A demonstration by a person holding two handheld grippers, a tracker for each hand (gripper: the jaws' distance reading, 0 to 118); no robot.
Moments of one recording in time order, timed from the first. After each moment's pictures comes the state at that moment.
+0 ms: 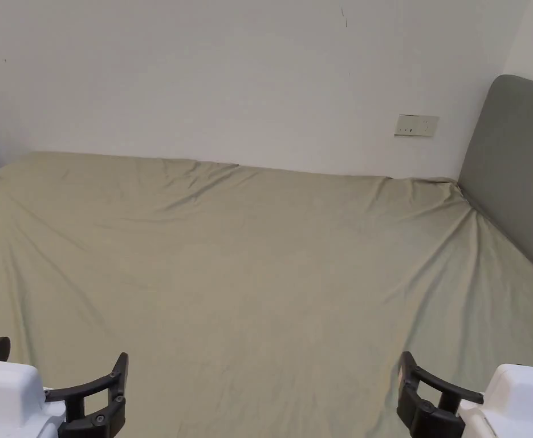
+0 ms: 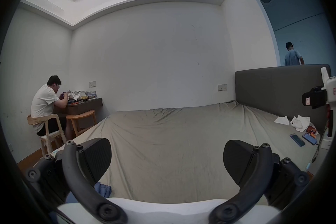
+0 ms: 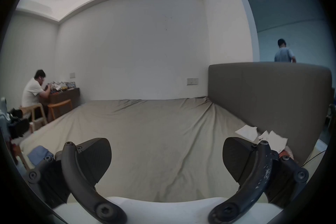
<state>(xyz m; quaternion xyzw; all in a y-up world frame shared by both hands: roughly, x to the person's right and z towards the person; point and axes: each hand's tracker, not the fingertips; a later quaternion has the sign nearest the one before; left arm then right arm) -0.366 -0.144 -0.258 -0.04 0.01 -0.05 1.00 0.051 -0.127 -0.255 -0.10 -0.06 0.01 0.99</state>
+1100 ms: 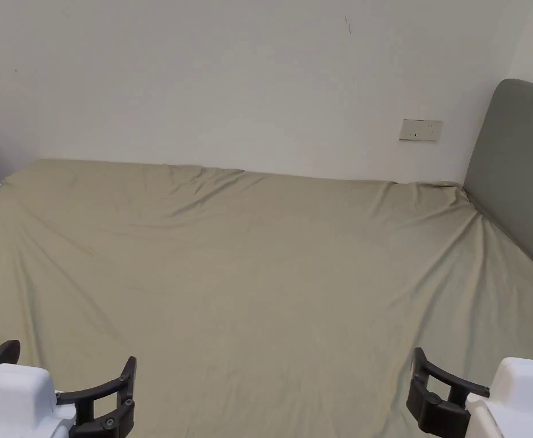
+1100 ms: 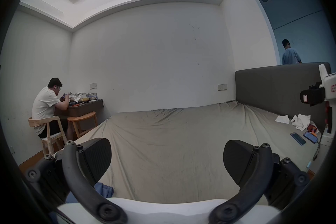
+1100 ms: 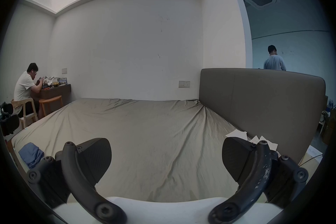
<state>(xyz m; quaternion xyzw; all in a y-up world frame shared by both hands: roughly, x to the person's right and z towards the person) -0.366 -0.140 -0.253 -0.04 0.01 -0.06 1.00 0.051 -0.124 -0.260 -0.10 -0.07 0.02 0.99</state>
